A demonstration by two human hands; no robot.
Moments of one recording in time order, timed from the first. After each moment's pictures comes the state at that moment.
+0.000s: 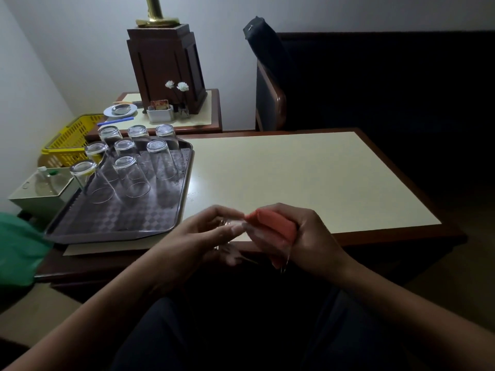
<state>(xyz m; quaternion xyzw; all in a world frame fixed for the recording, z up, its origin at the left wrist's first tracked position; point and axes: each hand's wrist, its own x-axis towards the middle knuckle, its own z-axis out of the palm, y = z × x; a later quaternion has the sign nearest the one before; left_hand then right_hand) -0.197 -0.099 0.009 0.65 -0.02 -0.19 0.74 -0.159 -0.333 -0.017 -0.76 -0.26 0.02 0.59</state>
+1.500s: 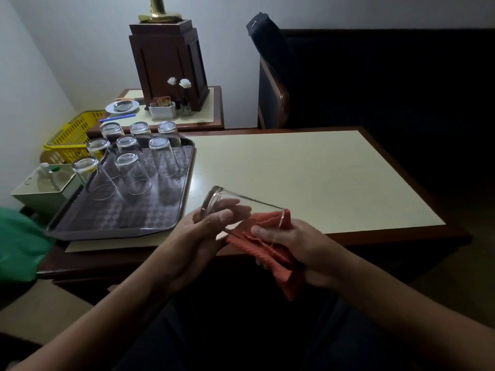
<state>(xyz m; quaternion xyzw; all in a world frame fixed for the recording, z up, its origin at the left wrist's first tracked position) -0.189 -0.105 -0.009 0.53 -0.02 -0.12 0.84 -0.165 -0.315 0.000 -0.61 -0.04 0.33 0.72</state>
